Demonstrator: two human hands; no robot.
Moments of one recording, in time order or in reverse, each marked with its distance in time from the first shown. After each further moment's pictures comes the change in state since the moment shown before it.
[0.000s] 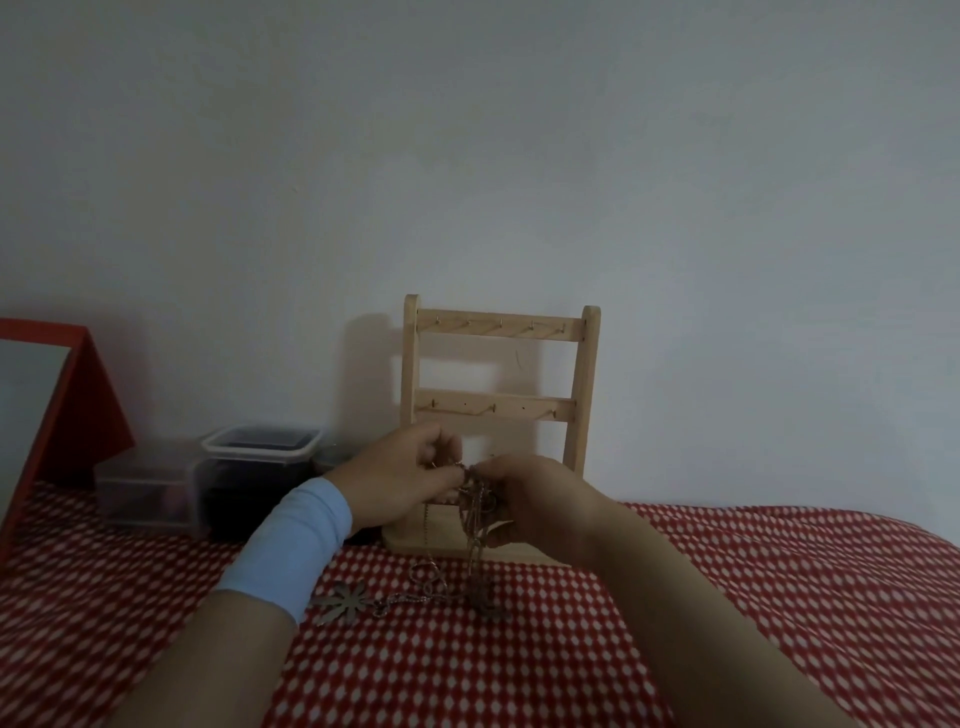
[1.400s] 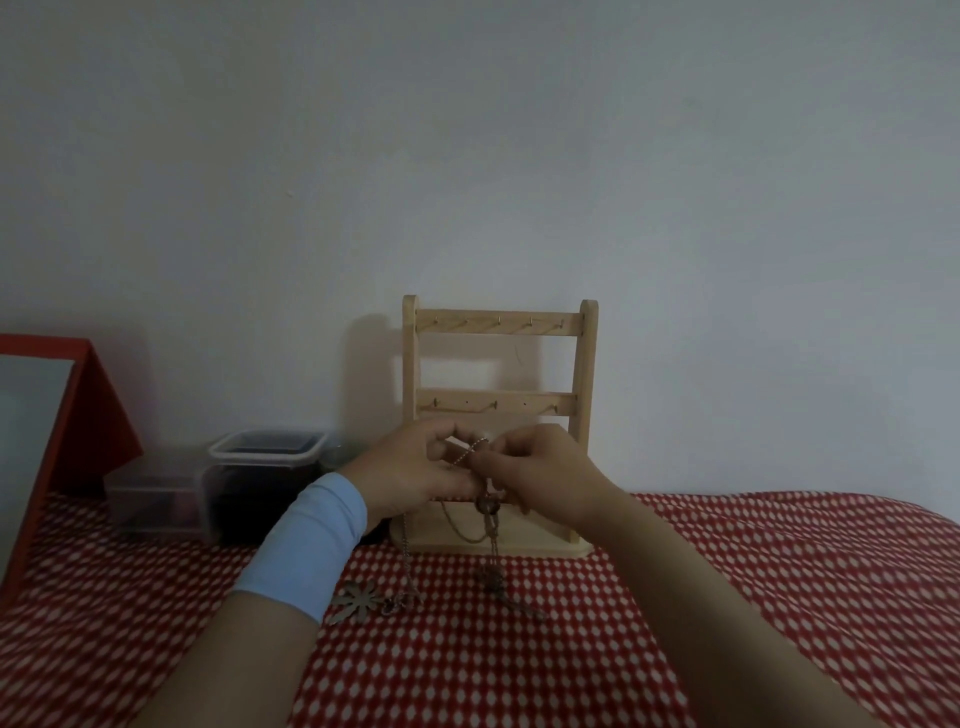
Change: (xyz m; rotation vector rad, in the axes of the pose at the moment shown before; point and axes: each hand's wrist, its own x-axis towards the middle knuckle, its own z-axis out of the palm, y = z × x) left_hand -0.004 0.023 0.003 -0.081 -0.050 -0.036; right_hand -0.004 -0.013 0.003 -0.459 0.352 -0.249
